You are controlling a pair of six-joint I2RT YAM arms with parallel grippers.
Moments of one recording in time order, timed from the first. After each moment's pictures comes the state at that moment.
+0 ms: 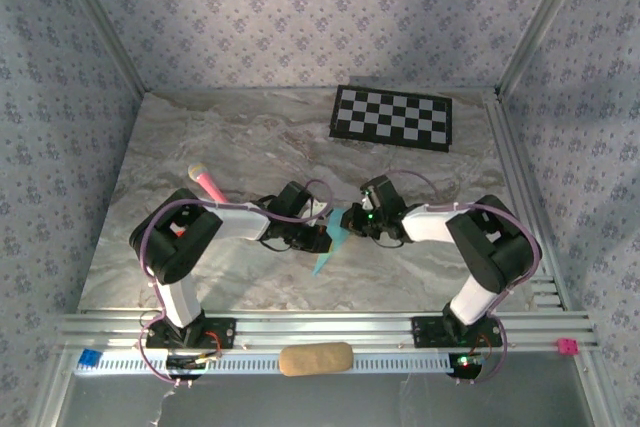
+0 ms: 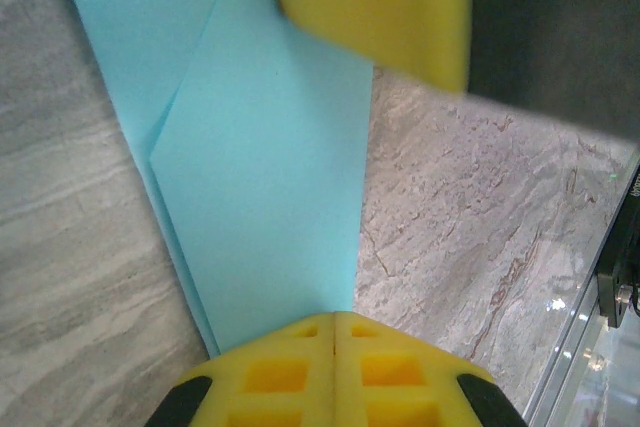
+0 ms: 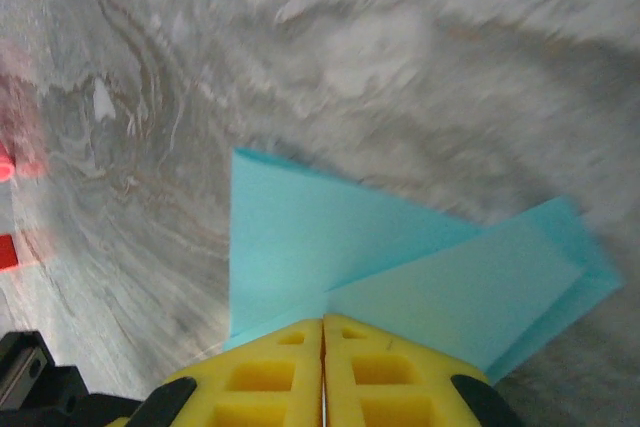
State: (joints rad) left arm -0.77 1.78 0.80 -0.05 0.60 -0.49; right arm 0.56 1.65 0.64 0.14 -0.36 0.88
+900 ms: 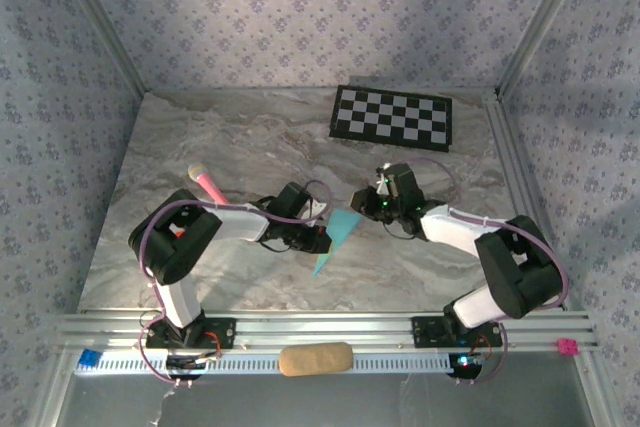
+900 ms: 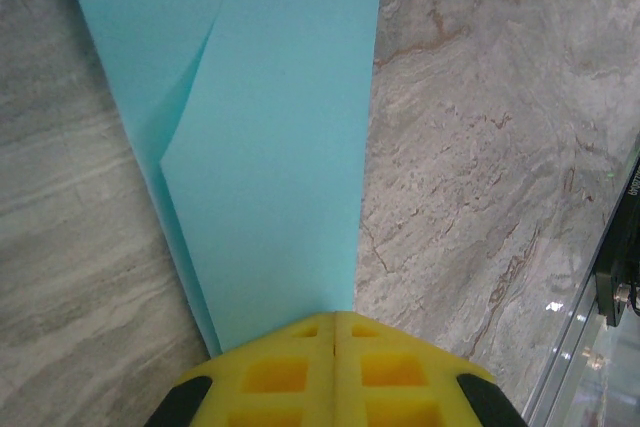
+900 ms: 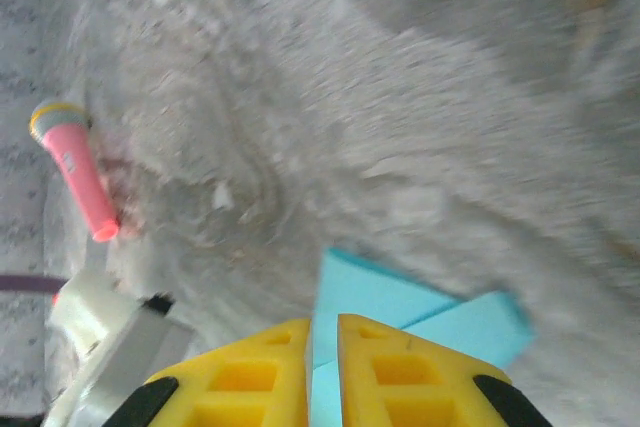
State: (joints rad) left arm -0.77 1.77 0.79 -0.03 0.60 -0.50; right arm 0.50 1.47 0.63 0.13 -0.34 0.82
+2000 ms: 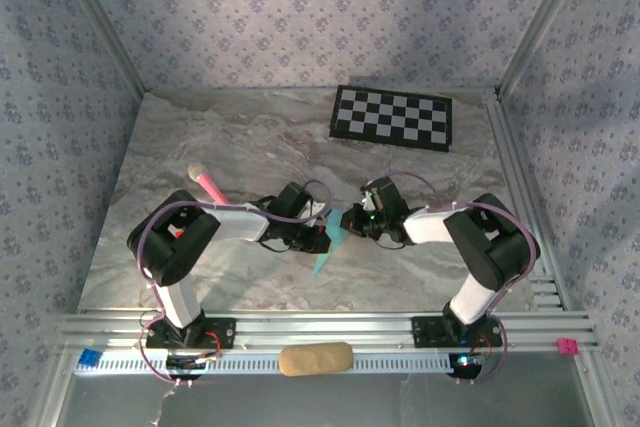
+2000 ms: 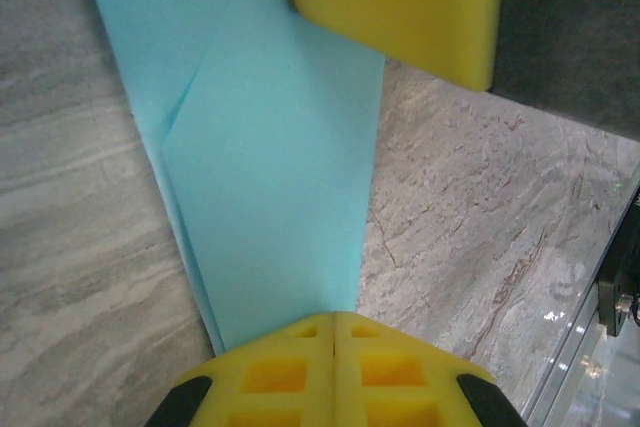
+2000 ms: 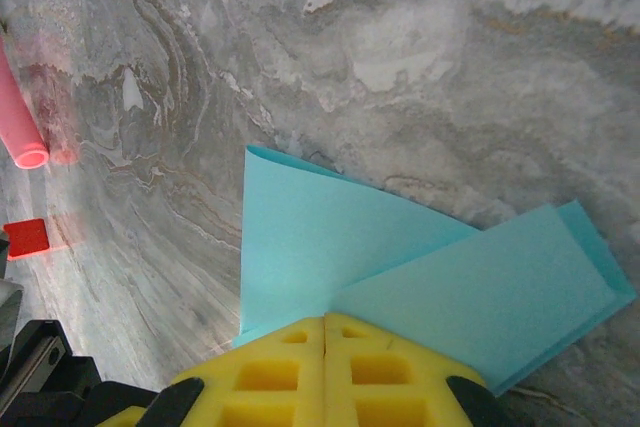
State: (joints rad) left arm -0.78 1.76 0.80 -0.06 0.58 -0.53; right arm 0.55 1.66 0.60 0.24 -0.41 0.88
